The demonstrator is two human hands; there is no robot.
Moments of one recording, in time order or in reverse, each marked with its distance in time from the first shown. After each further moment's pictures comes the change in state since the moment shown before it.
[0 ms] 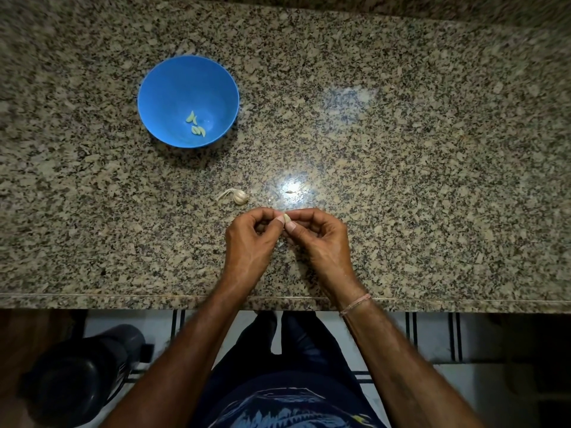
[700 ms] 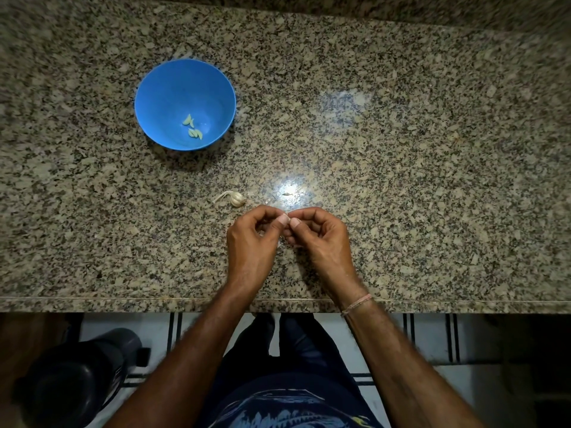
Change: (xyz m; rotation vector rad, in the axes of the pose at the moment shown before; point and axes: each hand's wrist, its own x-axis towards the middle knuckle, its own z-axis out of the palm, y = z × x) left_hand -0.003 0.006 0.010 0.067 0.060 0.046; right_hand 0.002 -0.005 -0.006 -0.046 0.005 -0.003
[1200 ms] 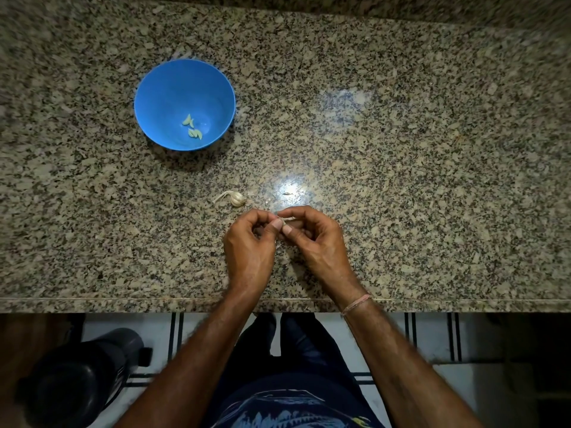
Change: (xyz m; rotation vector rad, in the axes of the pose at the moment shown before) left_hand -0.006 0.001 0.004 -0.017 0.110 -0.090; right_hand -0.001 0.000 0.004 -0.149 -0.098 -0.101
